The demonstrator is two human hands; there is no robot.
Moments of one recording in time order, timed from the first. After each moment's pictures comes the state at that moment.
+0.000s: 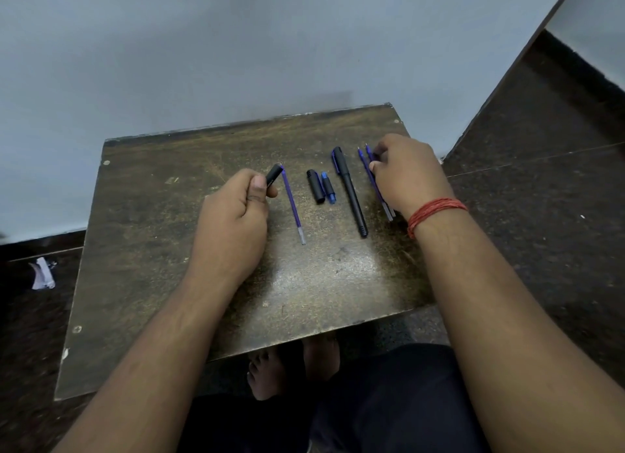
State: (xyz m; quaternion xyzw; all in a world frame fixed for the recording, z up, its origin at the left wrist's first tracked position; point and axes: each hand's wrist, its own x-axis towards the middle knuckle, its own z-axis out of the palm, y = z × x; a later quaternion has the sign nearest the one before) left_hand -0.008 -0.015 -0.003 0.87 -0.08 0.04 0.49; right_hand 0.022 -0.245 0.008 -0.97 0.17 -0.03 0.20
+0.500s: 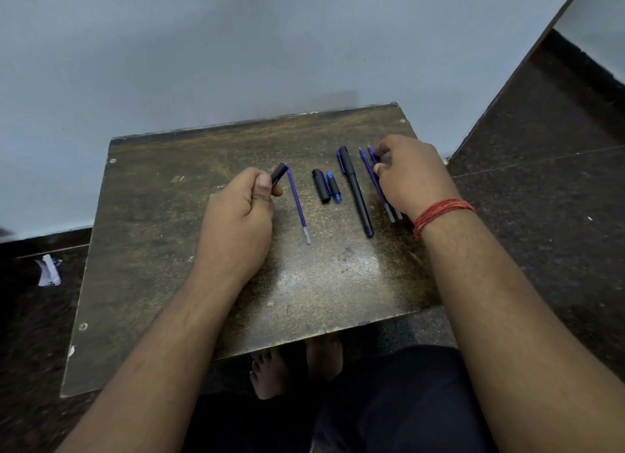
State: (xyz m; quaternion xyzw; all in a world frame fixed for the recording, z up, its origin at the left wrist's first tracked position) left_hand -0.007 -0.015 -0.003 0.87 -0.07 0.04 0.49; right_hand 0.021 -0.241 0.012 -0.96 0.16 -0.02 0.21
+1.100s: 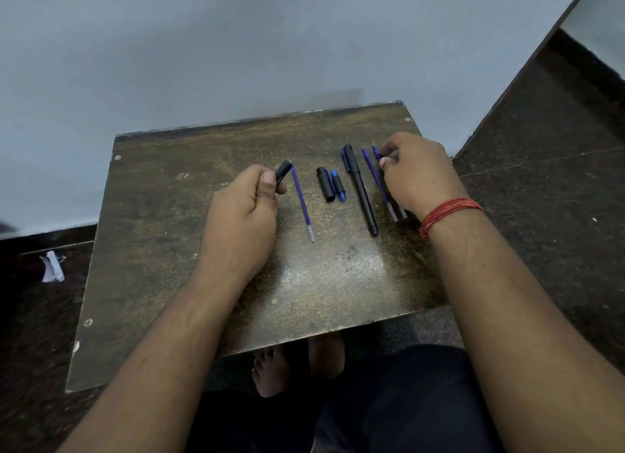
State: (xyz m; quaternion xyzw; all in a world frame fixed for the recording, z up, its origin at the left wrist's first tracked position) left_hand -0.007 -0.014 -0.001 0.87 -0.07 0.04 0.48; right_hand 0.017 -0.239 0.016 -0.96 0.17 -0.02 0.24
